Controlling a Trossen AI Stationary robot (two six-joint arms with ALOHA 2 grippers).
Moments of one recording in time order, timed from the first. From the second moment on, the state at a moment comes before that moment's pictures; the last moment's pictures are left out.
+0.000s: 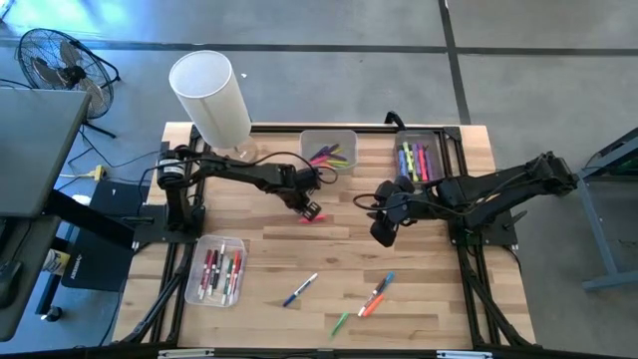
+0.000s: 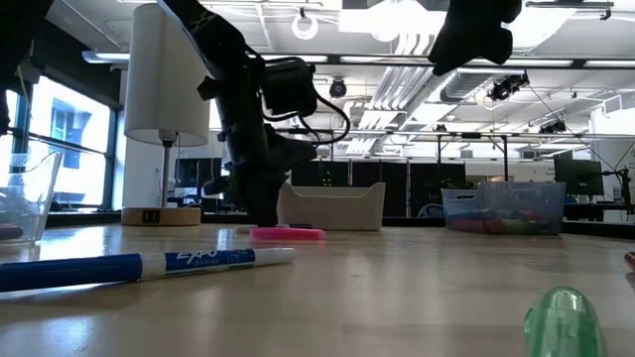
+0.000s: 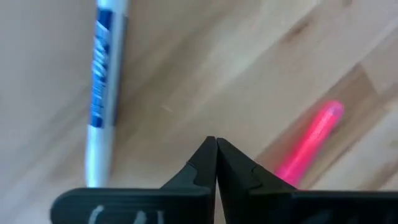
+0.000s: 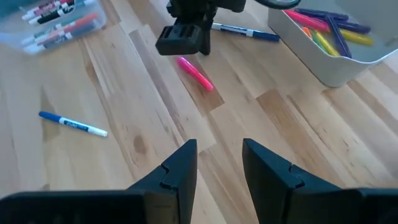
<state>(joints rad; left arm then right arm) 0.17 1.86 1.13 -0.49 0.07 -0.70 0.22 1.25 1.09 -0.73 0.34 0.67</state>
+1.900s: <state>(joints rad) 0.12 1.87 1.14 -0.66 -0.08 -0.35 0.22 1.26 1.09 -0.64 0.54 0.79</state>
